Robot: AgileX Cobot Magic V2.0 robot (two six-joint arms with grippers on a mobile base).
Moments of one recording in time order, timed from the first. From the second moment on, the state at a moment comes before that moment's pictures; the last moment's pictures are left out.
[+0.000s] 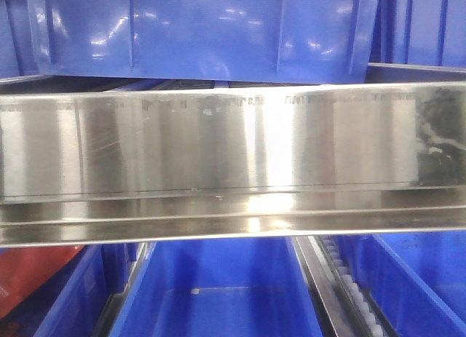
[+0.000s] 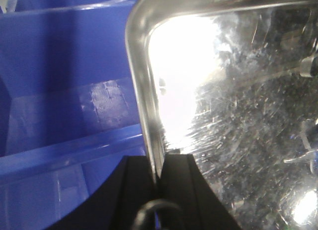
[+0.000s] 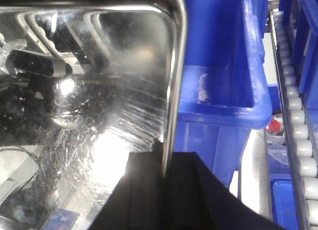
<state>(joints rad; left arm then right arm) -0.72 1.62 -1.83 0.47 0.82 -0.50 0.17 1.39 -1.56 0.19 0.73 0.01</state>
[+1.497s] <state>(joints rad) -0.72 1.62 -1.83 0.48 0.80 -0.50 0.17 1.39 -1.56 0.19 0.72 0.01</state>
